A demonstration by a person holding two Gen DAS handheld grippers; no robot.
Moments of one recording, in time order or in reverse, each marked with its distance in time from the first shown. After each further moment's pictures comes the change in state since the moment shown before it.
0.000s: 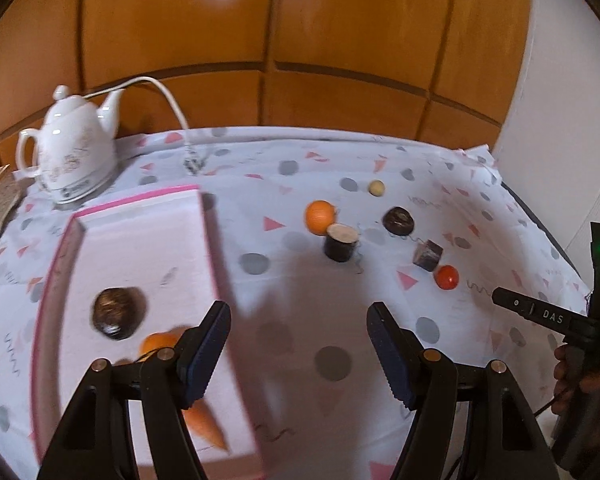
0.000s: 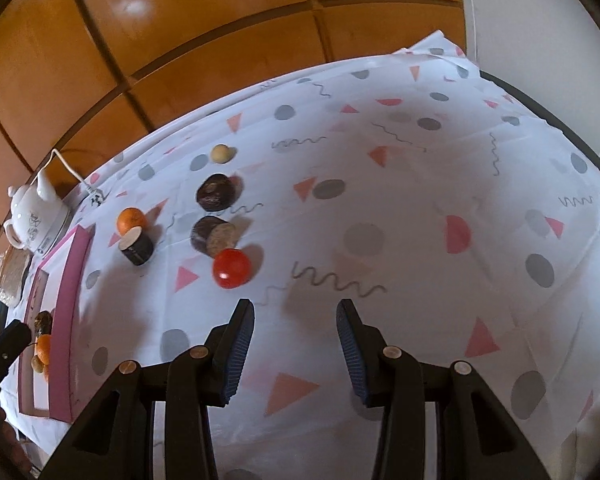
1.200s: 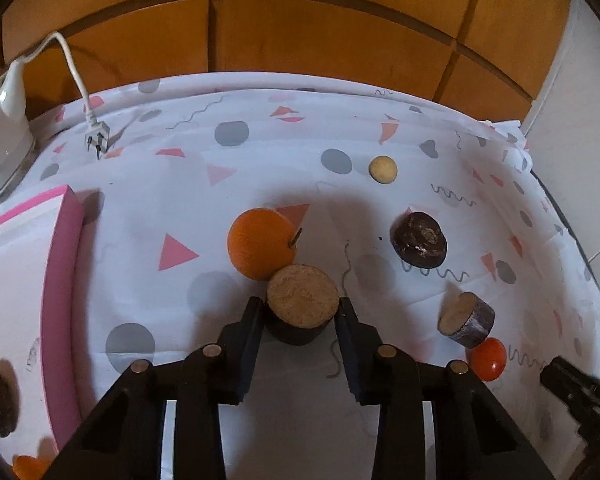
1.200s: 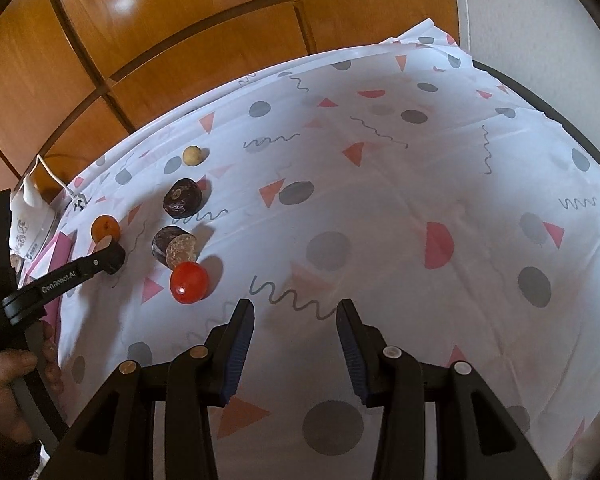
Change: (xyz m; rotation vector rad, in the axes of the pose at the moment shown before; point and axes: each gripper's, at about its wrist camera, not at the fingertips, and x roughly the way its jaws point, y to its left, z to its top) left arm 0.150 -0.040 0.052 -0.020 0.154 -0.007; right arm 0.016 -0.024 0.014 0.010 0.028 -0.009
